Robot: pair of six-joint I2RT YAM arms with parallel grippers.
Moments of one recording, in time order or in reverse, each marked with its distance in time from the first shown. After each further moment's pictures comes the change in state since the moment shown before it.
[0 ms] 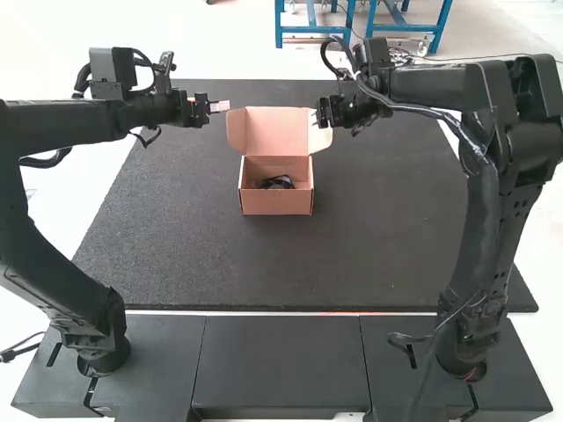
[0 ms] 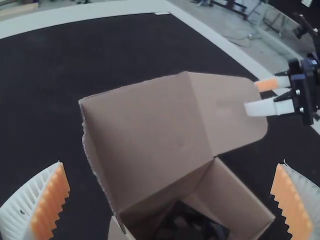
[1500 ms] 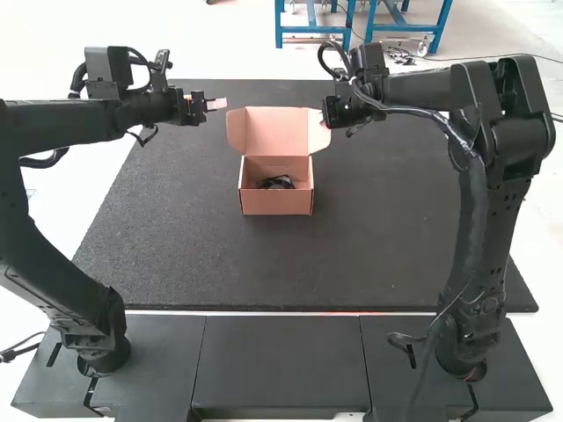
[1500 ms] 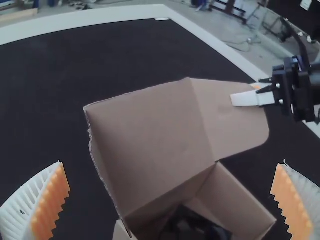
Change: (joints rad) left arm 0.020 0.000 0.000 0.019 0.021 0.000; right arm 0.000 0.069 0.023 0.107 0.002 -0.004
